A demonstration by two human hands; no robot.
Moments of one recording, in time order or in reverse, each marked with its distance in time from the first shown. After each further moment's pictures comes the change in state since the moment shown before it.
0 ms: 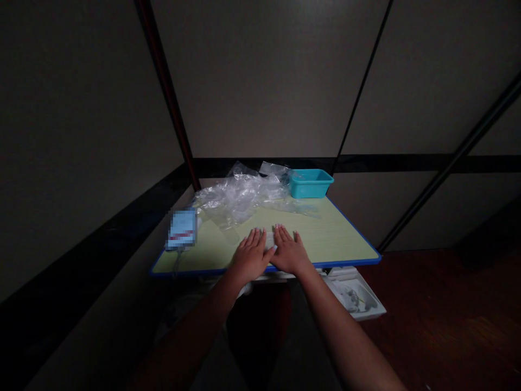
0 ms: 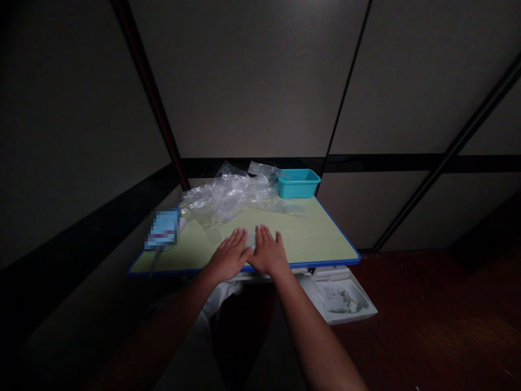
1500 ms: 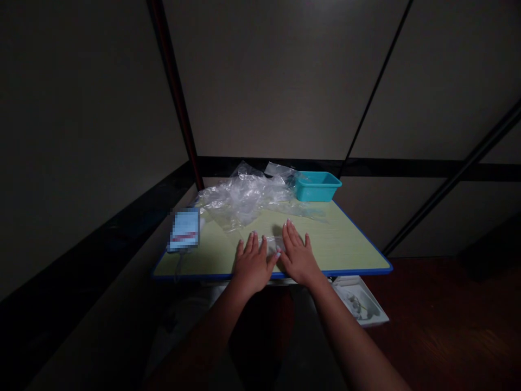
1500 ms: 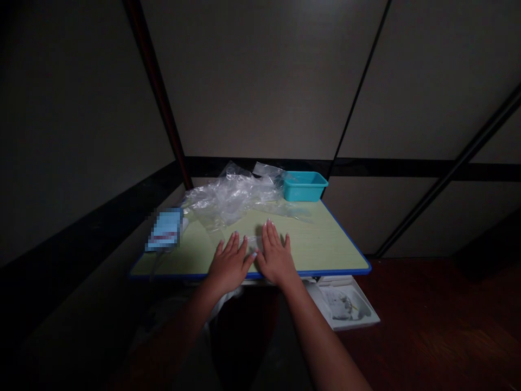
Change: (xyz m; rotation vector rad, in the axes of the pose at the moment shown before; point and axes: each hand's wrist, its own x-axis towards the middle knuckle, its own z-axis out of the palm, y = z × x) left_hand -0.013 0.006 -0.003 0.068 0.061 -0.120; right_hand -0.009 0.004 -0.005 0.043 0.211 -0.046
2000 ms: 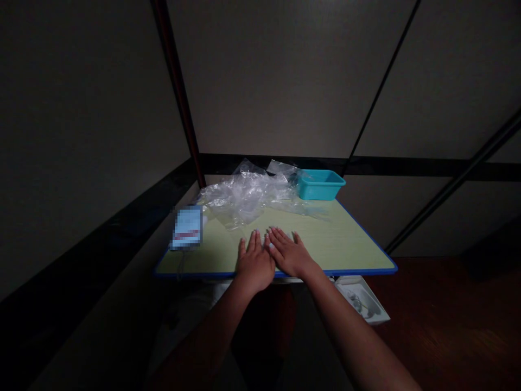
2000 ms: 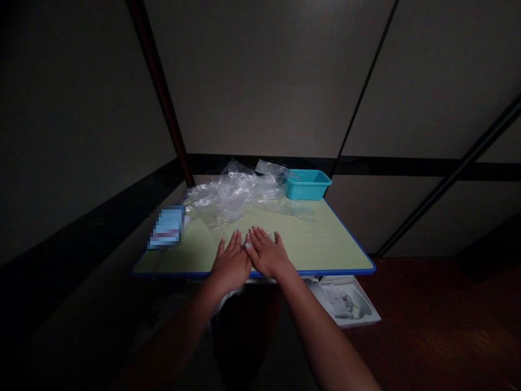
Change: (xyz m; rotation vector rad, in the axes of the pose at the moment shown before) left_hand 0.001 0.001 -0.002 0.013 -0.042 -0.006; right_hand 0.019 -0.017 -0.003 0.077 -0.260 -0.119
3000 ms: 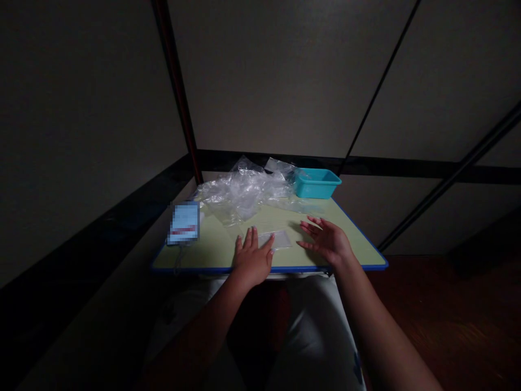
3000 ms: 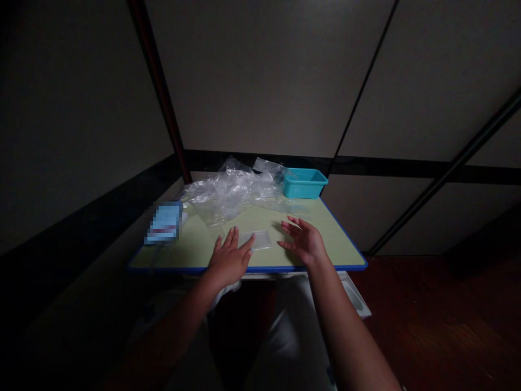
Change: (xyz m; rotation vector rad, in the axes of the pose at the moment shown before) left_hand -0.001 -0.003 0.003 -0.056 0.025 0.003; right_hand -0.029 0.073 -0.045 1.640 0.271 0.408
